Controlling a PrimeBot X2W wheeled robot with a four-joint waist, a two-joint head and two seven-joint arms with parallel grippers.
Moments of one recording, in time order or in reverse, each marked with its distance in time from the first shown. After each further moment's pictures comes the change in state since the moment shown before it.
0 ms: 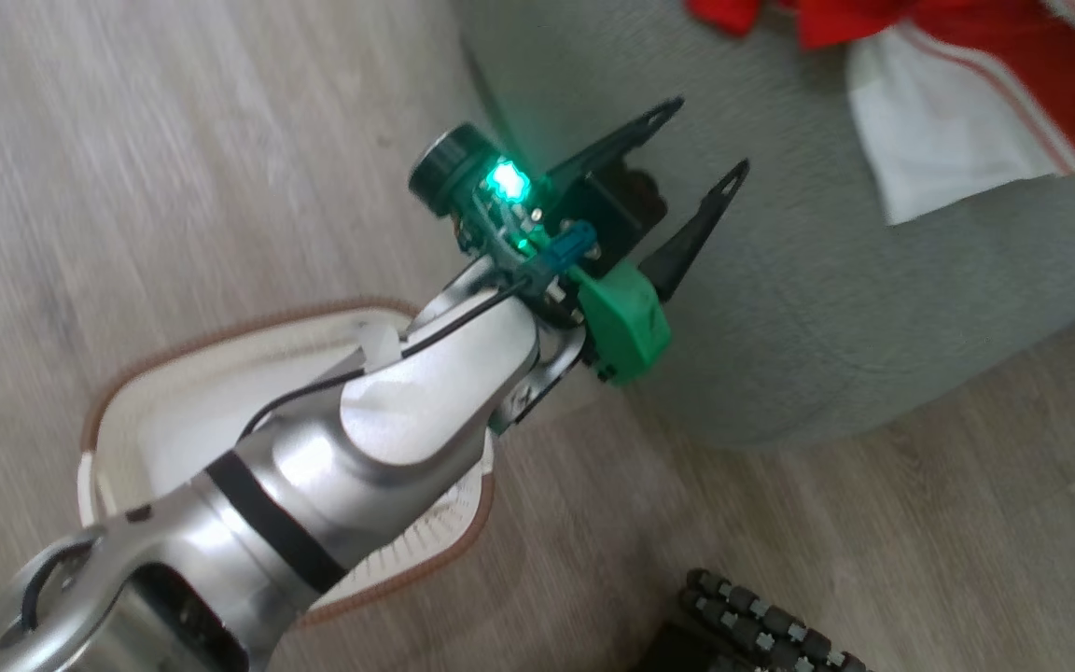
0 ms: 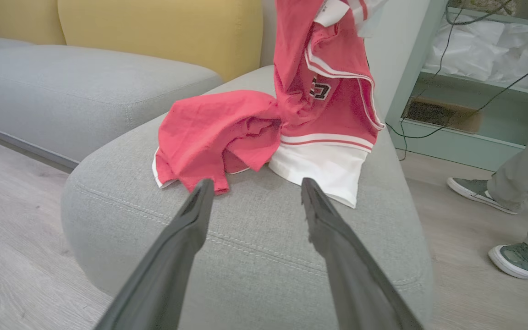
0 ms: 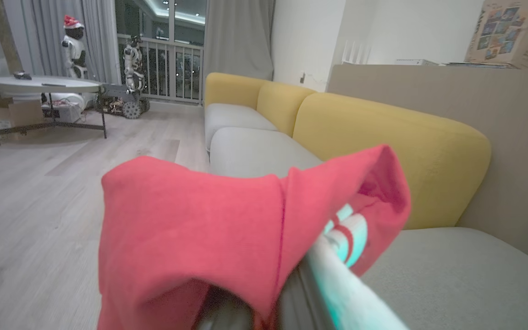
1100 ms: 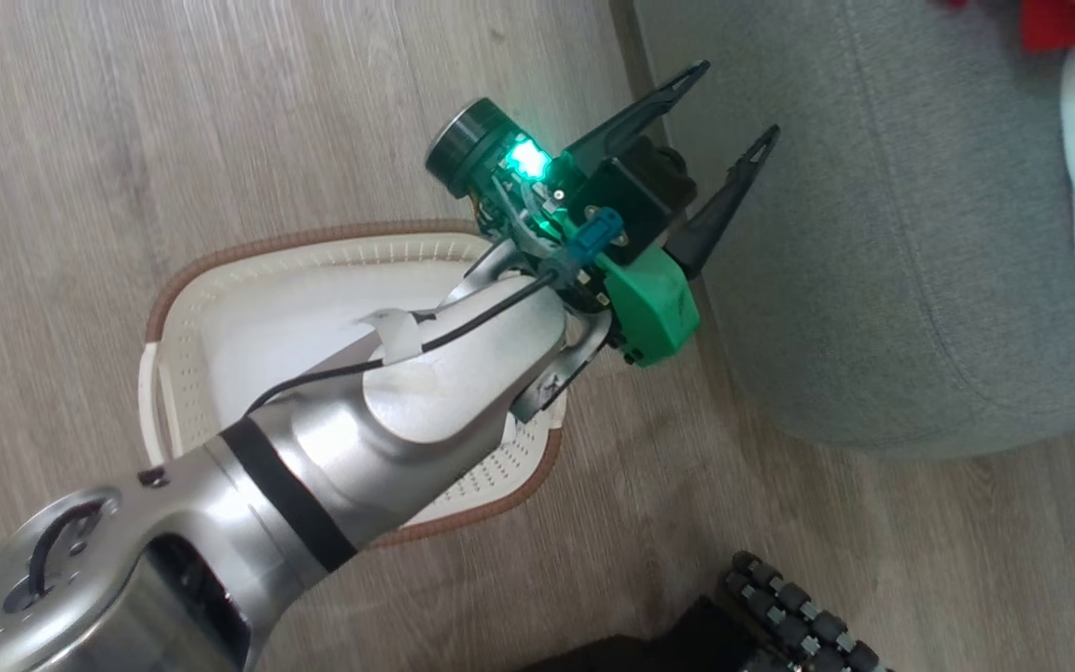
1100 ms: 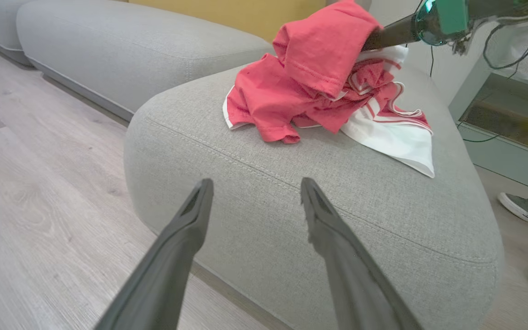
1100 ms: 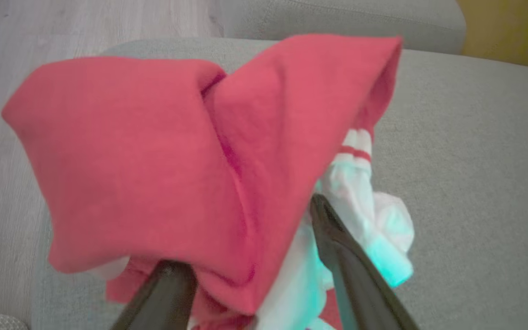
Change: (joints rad) left arm -0.099 -0.012 -0.128 0.019 -0.111 0.109 -0.070; right arm -0.263 -0.142 0.634 0.356 0.341 0.000 0.227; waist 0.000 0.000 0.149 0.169
